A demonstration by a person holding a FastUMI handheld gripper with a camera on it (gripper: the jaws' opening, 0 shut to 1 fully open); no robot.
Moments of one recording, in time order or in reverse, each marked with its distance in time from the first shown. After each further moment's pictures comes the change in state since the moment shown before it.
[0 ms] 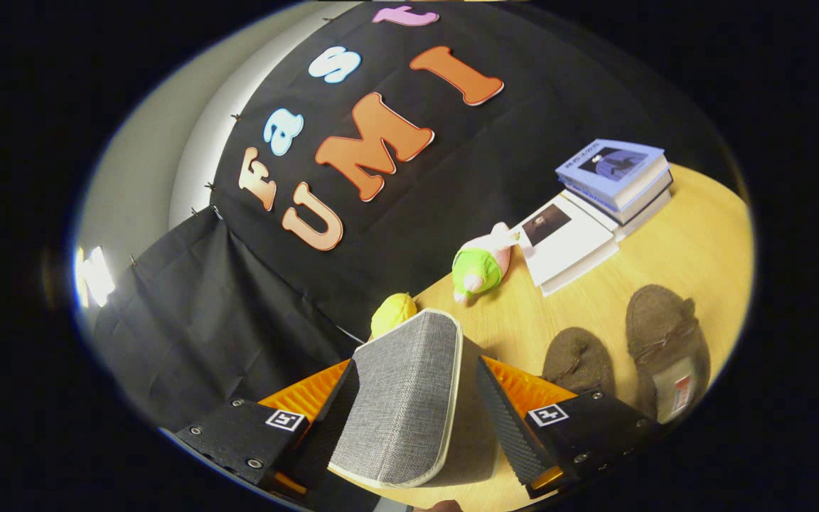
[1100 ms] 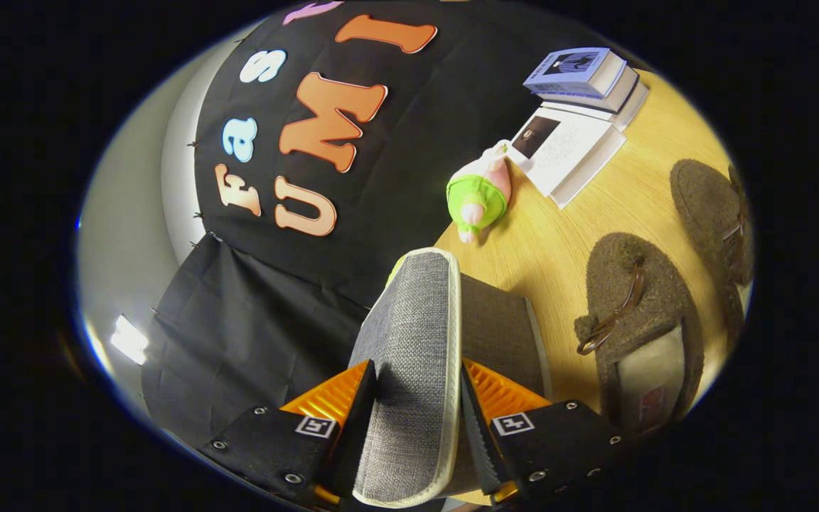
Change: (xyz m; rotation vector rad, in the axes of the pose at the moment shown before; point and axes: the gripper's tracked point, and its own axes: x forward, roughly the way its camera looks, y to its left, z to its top) arm 0.034 -0.008 -0.039 0.254 0.124 0.080
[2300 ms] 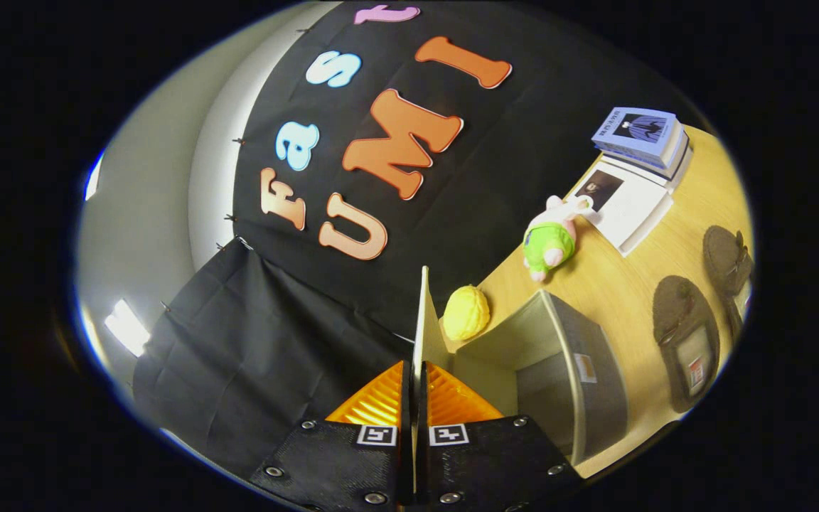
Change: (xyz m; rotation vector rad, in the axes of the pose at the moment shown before) arm -0.011 0.174 0.001 -0.122 -0.133 0.066
